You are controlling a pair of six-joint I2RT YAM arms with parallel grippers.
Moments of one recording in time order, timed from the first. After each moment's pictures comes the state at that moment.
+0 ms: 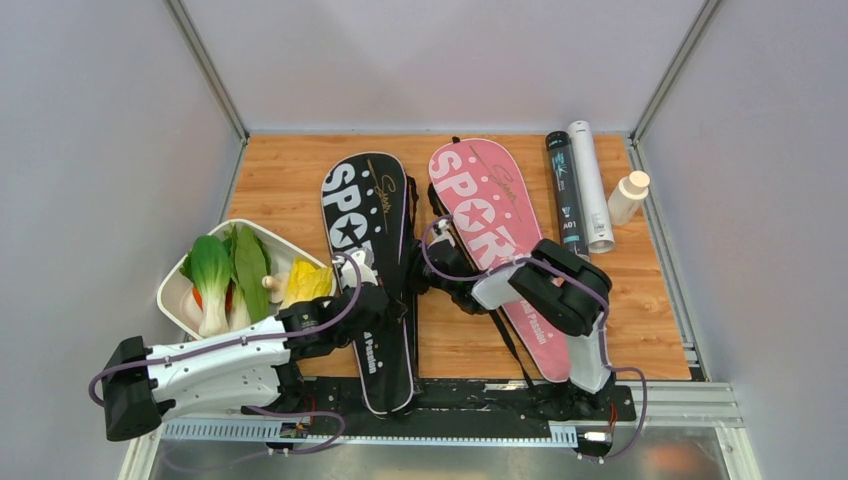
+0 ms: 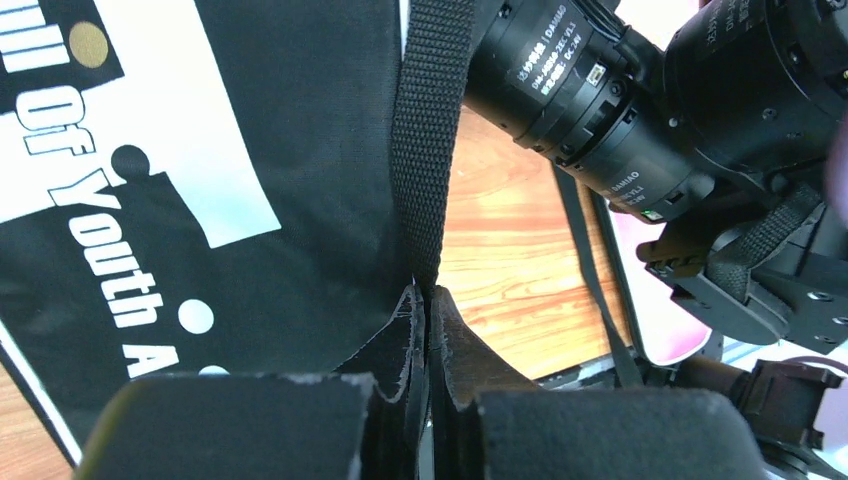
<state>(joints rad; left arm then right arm) -1.11 0.90 0.54 -0.35 -0.43 -1.15 0.89 2.03 0.86 0.78 -0.02 1.29</state>
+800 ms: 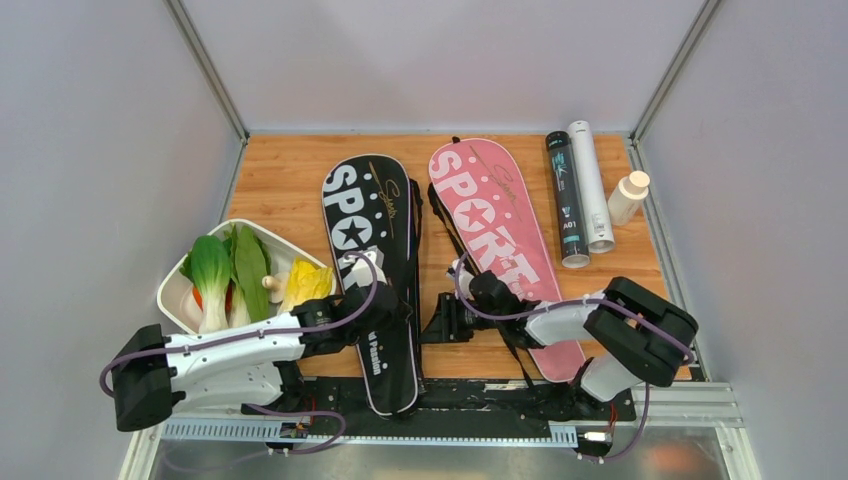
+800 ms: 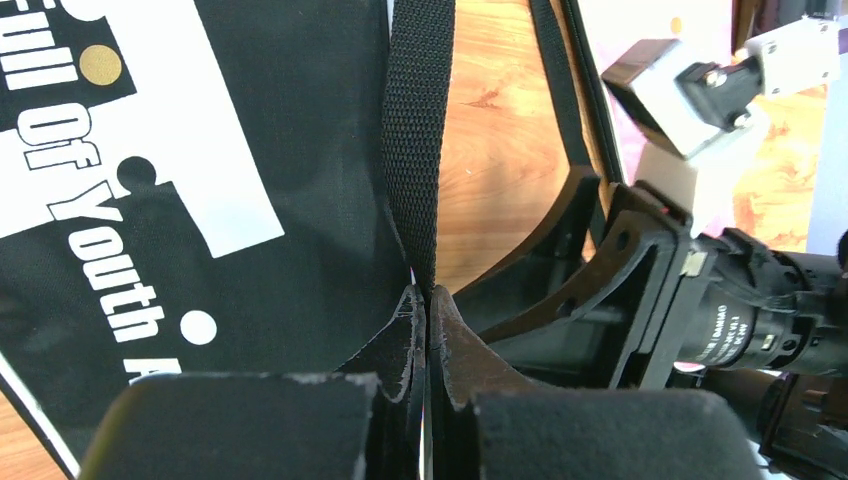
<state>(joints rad) -1.12 0.99 0.56 -0.31 -0.42 -1.13 0.90 1.50 0.42 0.49 -0.43 0.93</state>
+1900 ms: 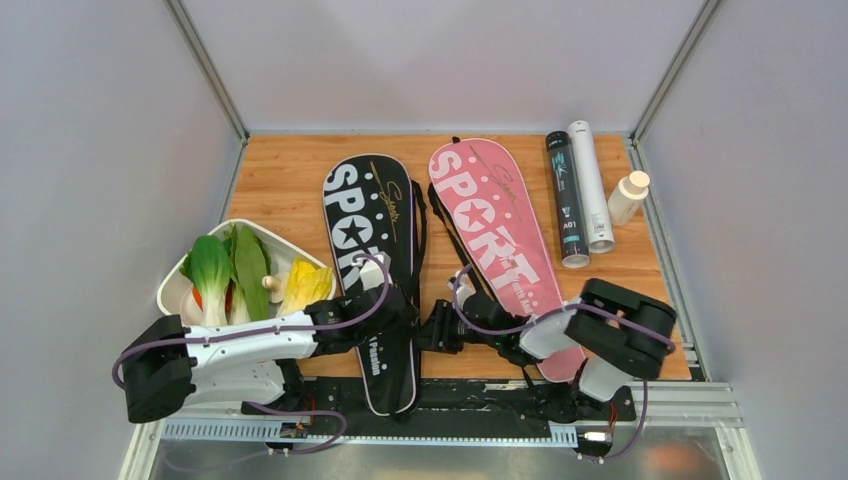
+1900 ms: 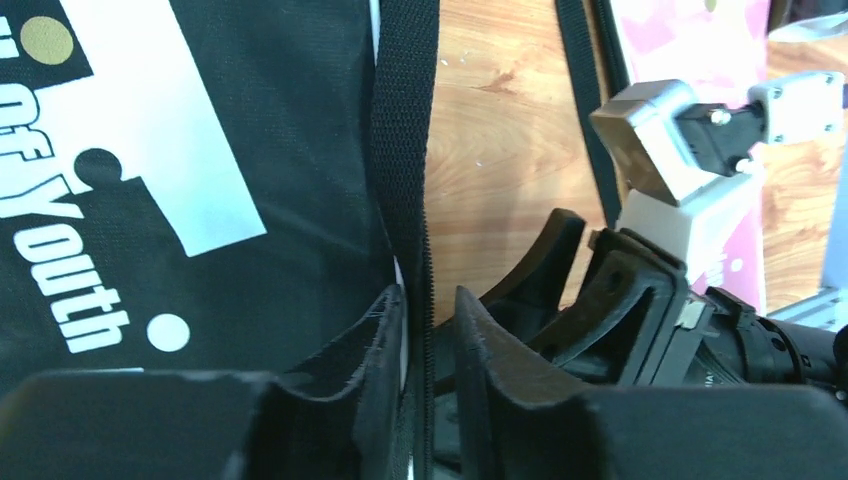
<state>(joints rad) -1.12 1.10 0.53 -0.20 -0.39 -1.14 1.05 1.68 0.35 0.88 -0.26 1.23</state>
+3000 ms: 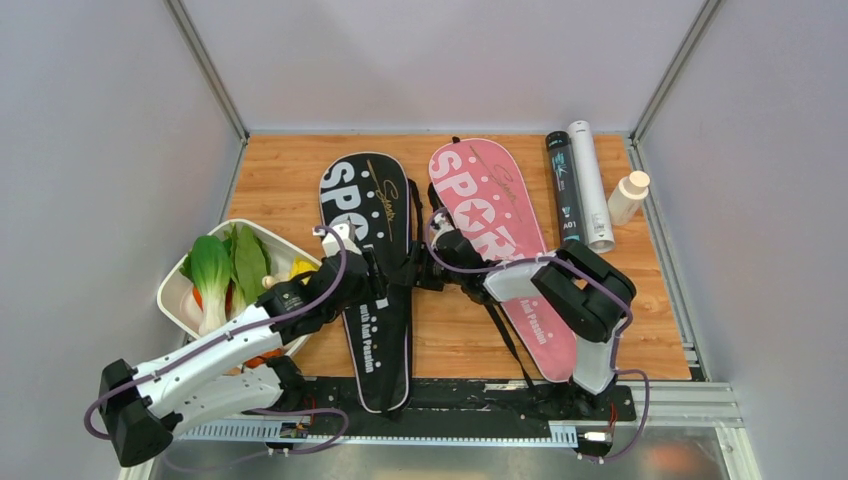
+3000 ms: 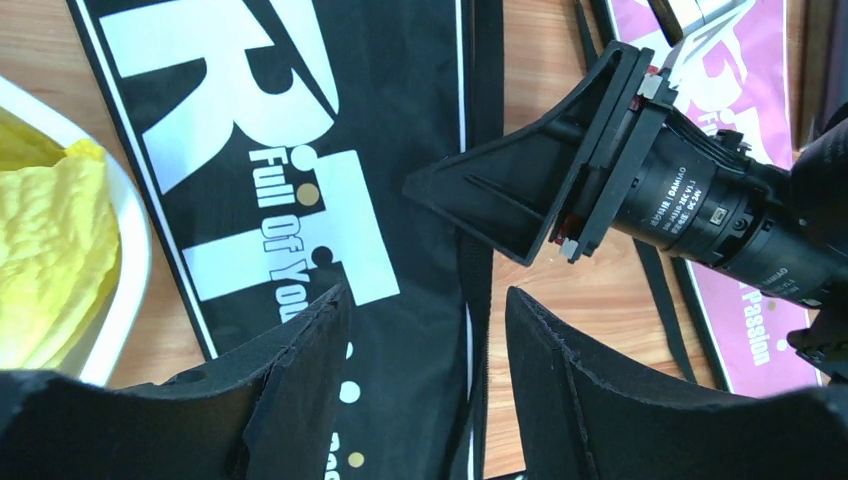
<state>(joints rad) -0.88 0.89 0.71 -0.54 -0.43 -0.86 0.82 1.86 0.83 0.48 -0.21 0.91</state>
